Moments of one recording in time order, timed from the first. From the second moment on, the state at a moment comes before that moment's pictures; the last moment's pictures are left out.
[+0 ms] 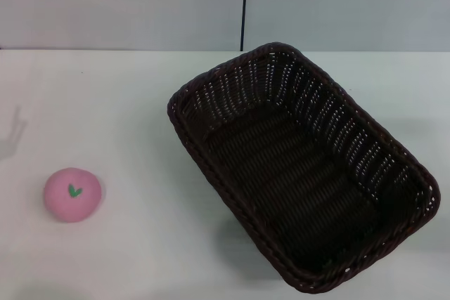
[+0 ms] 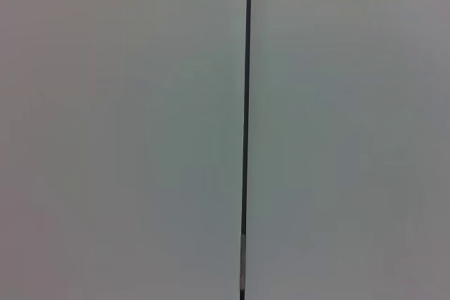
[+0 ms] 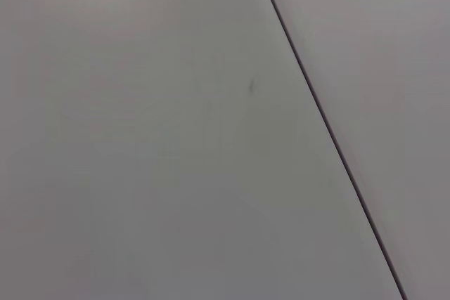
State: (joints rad) left arm -0.25 -2.07 0.69 -0.05 0.66 1.51 -0.24; right arm 0.34 2.08 -0.06 0.00 -1.27 -1.70 0.53
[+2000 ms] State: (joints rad) left arm -0.30 -2.07 0.70 -0.06 0.67 1.49 -0.31; right arm 0.86 2.02 -0.85 -0.84 -2.58 -1.60 2.50
